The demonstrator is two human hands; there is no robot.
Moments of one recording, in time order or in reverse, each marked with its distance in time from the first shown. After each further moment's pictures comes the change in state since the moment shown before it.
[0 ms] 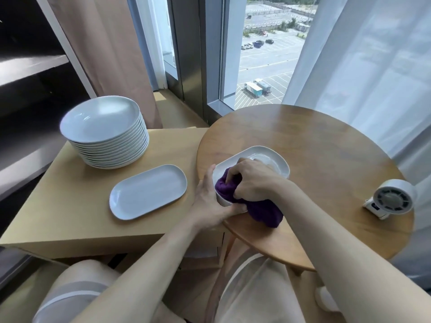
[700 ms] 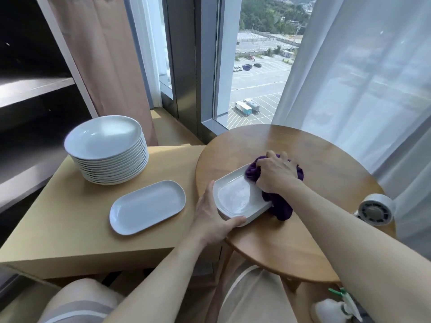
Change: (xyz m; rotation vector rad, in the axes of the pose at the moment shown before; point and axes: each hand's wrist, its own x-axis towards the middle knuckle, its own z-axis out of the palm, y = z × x) left_hand -0.007 0.008 0.011 0.063 0.062 0.046; right_hand 0.022 0.055 -0.027 -0.331 0.231 0.315
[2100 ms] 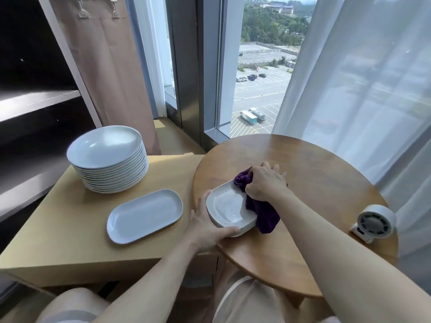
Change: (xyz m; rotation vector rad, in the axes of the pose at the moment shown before) left_hand 0.002 0.007 -0.008 -0.100 -0.035 -0.116; right_hand 0.011 -0.010 0.003 0.232 -0.062 0.035
